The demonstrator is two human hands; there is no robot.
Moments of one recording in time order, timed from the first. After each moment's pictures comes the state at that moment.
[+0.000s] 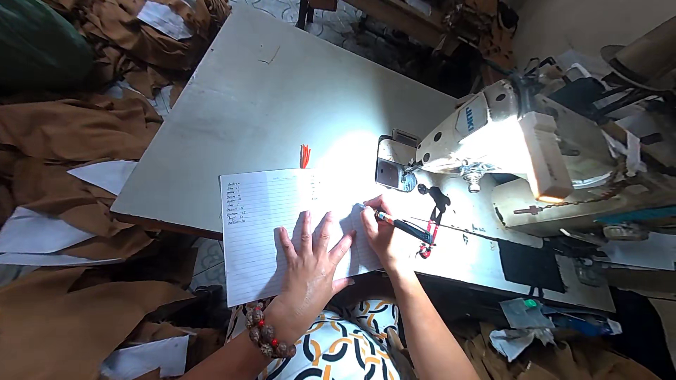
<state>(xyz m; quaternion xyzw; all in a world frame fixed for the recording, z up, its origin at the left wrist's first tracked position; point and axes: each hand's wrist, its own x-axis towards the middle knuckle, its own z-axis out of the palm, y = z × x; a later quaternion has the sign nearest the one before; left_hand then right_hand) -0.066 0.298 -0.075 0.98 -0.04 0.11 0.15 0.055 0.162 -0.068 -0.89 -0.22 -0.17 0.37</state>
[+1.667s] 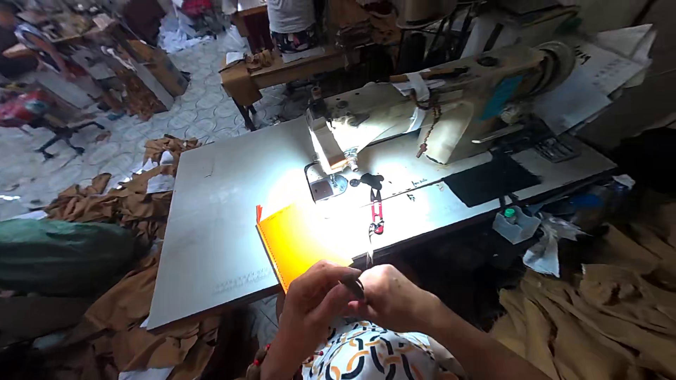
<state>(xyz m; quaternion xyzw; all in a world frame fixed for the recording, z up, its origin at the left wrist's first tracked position) -0.074 0.264 0.024 0.69 -0.24 -0.01 0.68 -0.059 0.070 -0.016 -0.80 -0.42 -0.10 0.43</state>
